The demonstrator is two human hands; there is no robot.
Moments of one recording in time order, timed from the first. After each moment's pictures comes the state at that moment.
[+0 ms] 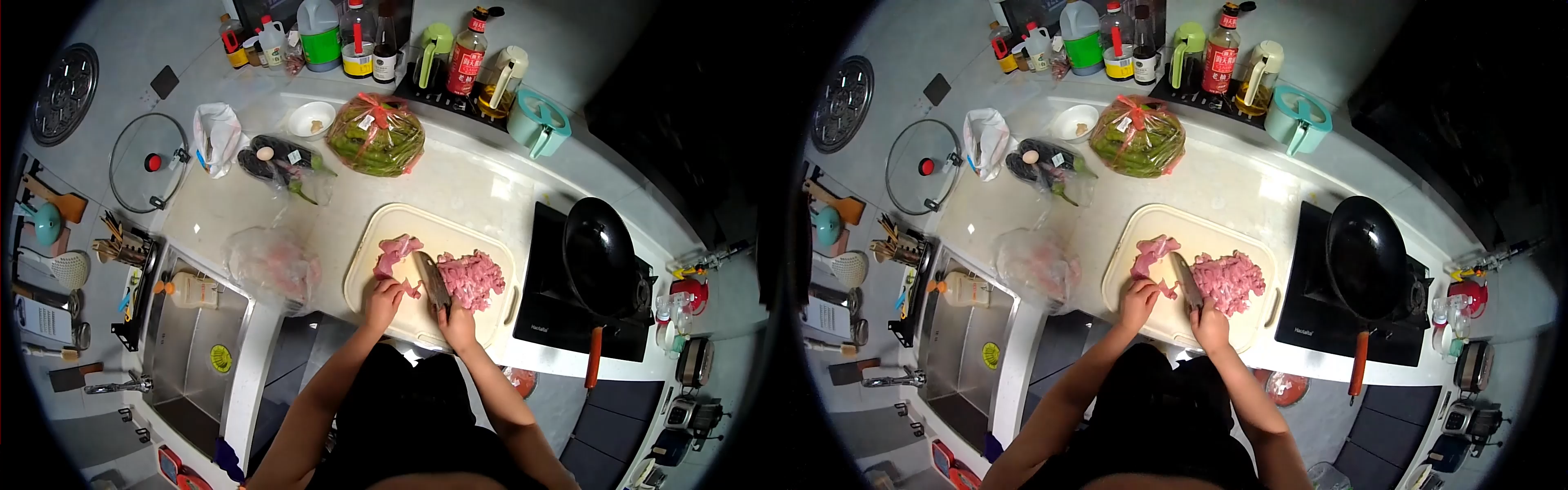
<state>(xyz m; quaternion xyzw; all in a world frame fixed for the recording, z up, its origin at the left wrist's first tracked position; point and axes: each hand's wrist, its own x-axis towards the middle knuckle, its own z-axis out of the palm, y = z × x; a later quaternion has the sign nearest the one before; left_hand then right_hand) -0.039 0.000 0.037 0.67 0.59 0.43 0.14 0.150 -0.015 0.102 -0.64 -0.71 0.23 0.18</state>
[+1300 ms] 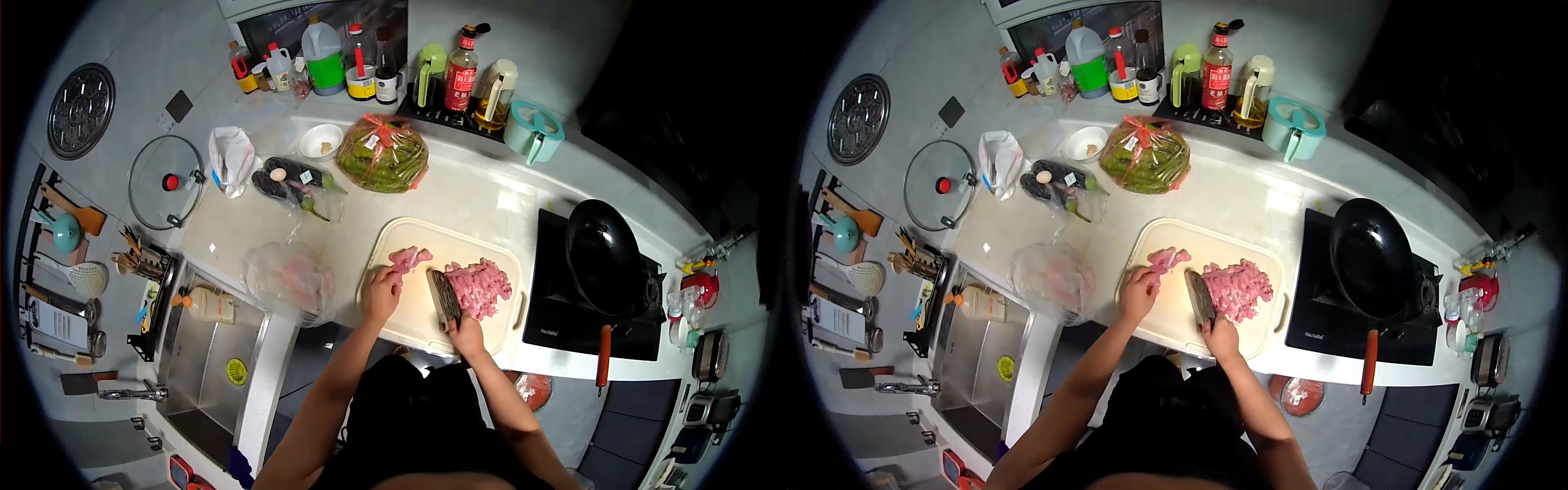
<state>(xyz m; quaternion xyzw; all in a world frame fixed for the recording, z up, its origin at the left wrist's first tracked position) -0.065 0.030 0.066 0.67 0.64 0.38 0.08 0.158 -0.025 0.091 -0.67 -0.66 0.29 0.18</state>
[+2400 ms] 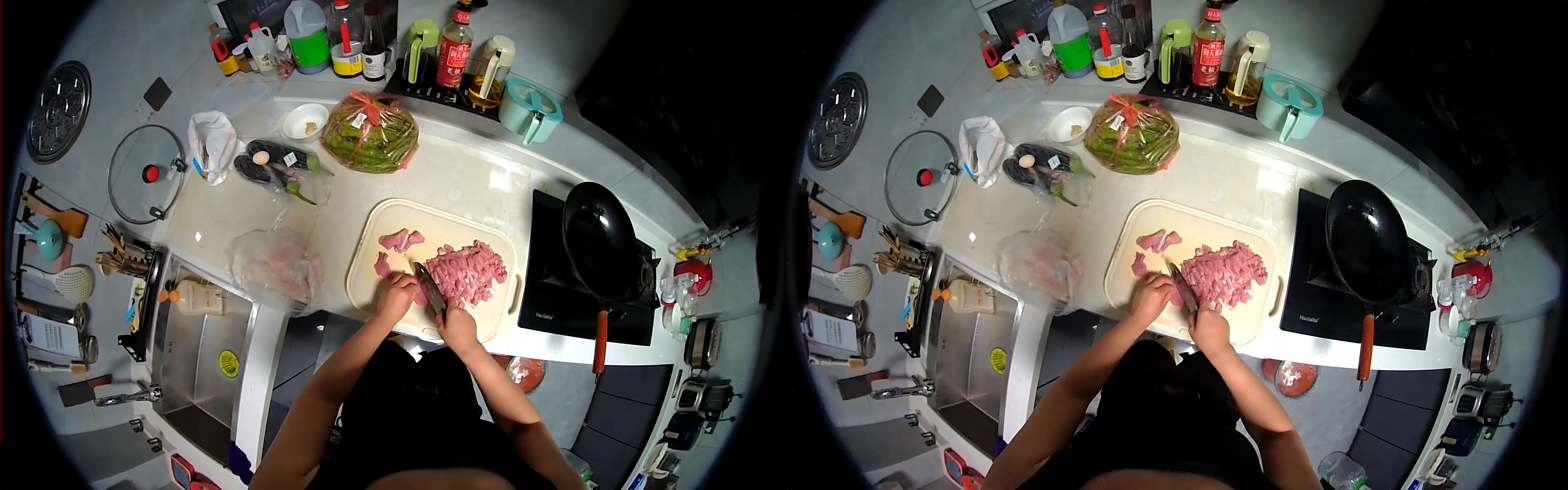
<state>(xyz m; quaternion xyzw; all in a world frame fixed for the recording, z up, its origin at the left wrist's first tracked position) -0.029 0.009 0.038 0.78 0.49 0.36 0.15 0.141 -0.036 0.117 -0.66 -0.71 0.23 0.09</state>
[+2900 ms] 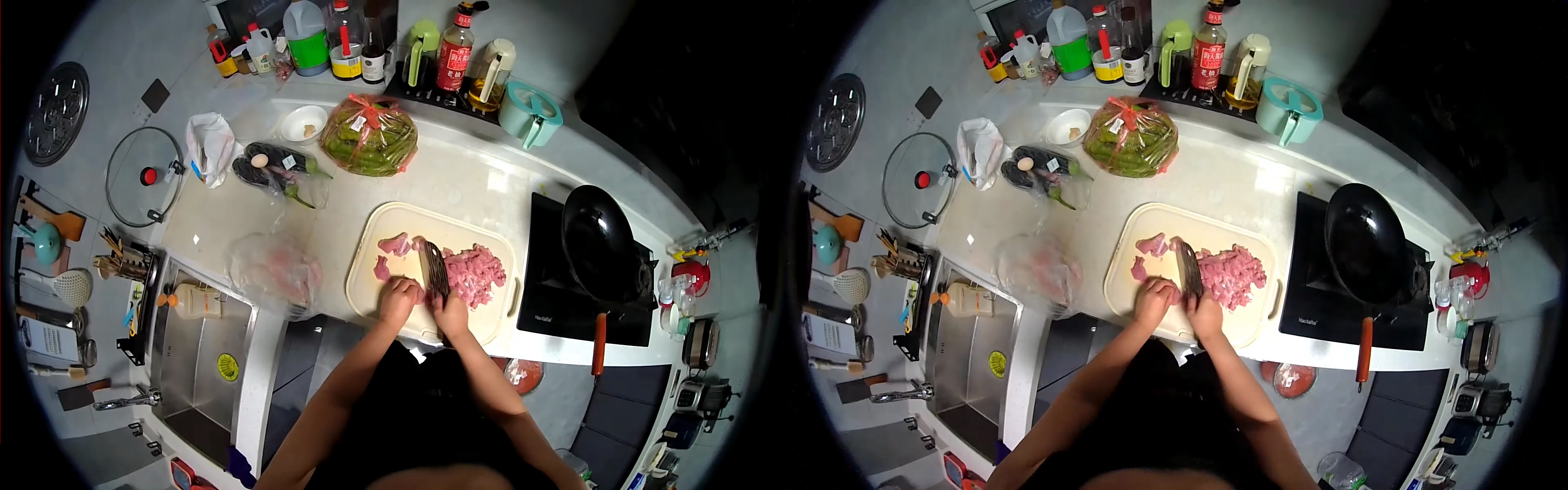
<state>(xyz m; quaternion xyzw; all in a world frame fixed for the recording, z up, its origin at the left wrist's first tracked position) -0.019 0.008 0.033 0.76 0.54 0.35 0.12 0.132 -0.006 0.069 -0.68 -0.65 0.24 0.24</state>
